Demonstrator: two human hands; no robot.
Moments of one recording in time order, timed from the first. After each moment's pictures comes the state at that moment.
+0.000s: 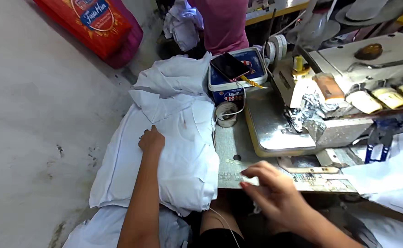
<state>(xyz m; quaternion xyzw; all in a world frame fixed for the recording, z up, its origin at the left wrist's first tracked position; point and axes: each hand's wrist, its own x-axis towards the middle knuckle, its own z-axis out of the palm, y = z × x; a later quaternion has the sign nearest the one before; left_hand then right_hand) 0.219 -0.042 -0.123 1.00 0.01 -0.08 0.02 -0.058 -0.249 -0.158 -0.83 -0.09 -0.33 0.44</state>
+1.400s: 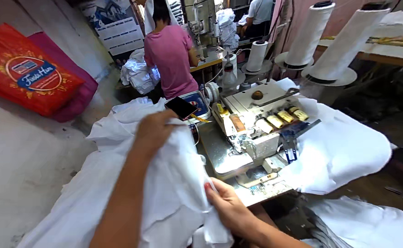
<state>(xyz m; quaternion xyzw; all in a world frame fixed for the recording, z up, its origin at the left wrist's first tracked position) 0.165 -0.176 0.005 0.78 -0.56 0.13 0.23 -0.046 -0.228 -0.123 -0.62 0.06 -0.28 0.73</state>
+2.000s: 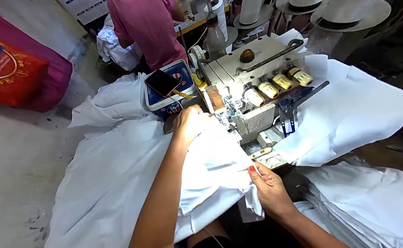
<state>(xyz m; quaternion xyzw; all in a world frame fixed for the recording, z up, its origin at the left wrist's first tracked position) 0.107 -0.283 -0.072 0.89 -0.41 -0.12 0.12 -0.116 -0.278 -0.196 -0.56 0.27 -0.38 0.69</state>
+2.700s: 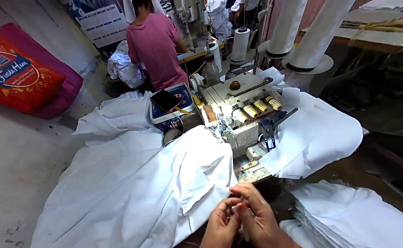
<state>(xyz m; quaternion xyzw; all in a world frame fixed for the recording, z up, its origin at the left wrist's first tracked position) -0.058 -0.149 -0.179 0.54 -0.32 -0.43 0.65 -0.140 -0.257 -0.184 -0.74 0.07 -0.47 0.48</state>
